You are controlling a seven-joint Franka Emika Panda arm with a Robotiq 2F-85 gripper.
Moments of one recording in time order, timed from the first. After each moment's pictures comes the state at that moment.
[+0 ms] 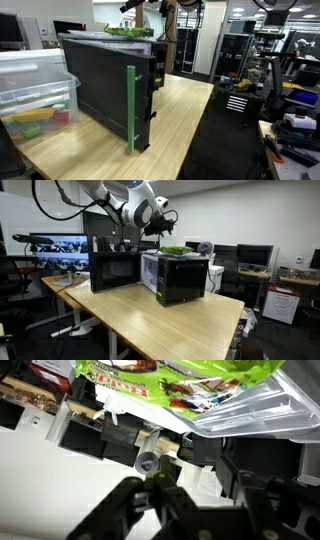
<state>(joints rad) -1.17 0.62 1.13 -1.75 -0.48 3.05 -0.47</state>
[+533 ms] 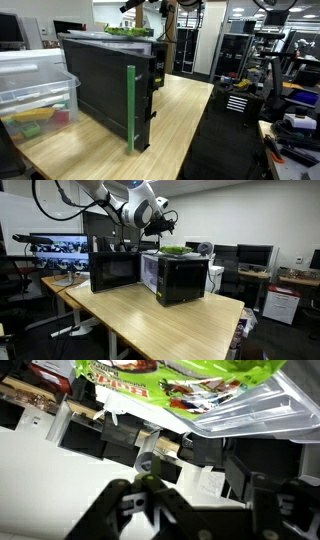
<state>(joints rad) -1.17 0.62 1.13 -1.75 -0.48 3.05 -0.47</state>
